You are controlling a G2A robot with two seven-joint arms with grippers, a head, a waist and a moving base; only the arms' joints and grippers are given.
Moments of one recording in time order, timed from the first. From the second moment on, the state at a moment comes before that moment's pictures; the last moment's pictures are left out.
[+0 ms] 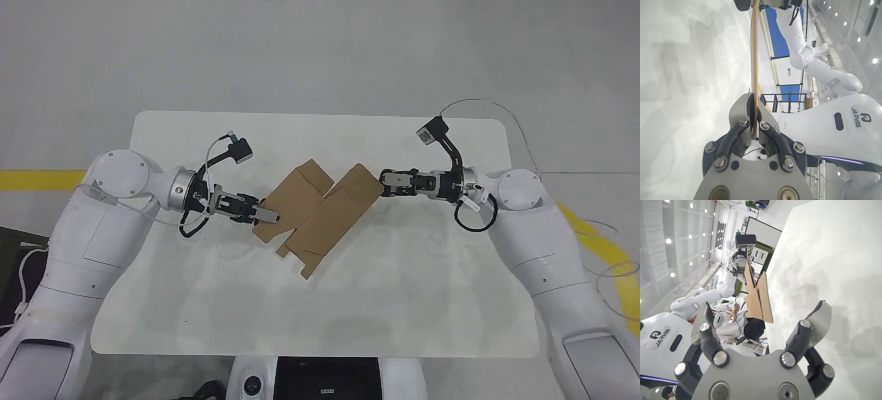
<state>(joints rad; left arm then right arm) 0.75 -0.93 -1.08 -1.35 -0.43 -0.28 -1.54 -0.70 -1.11 1.03 -1.06 0.50 -0.54 1.29</state>
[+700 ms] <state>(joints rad) 0.74 -0.88 -1.03 -1.38 -0.52 -0.29 -1.54 -0.67 -1.06 0.84 -1.08 0.67 -0.60 1.22</state>
